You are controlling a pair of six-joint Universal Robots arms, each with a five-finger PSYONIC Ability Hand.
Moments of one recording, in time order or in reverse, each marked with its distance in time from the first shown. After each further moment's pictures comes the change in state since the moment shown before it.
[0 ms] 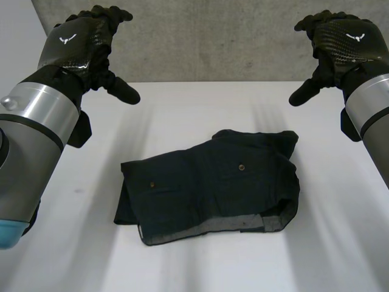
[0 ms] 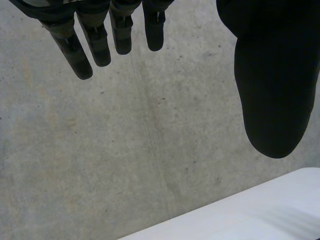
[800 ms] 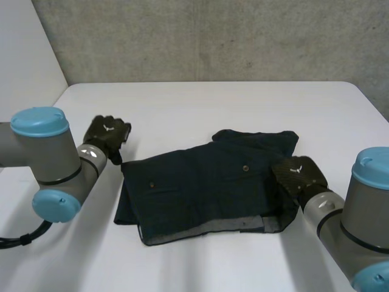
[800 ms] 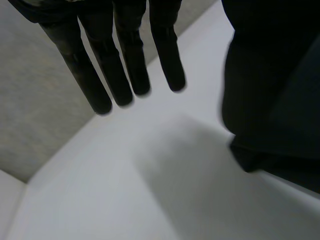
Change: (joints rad) left arm 0.196 -0.587 0.062 0.100 0.142 0.549; right arm -0.013 0.245 0.410 -0.164 -0.089 -0.304; left_hand 0.506 0.469 0.457 0.451 0.439; right_hand 0.782 0.935 0.917 0.932 0.880
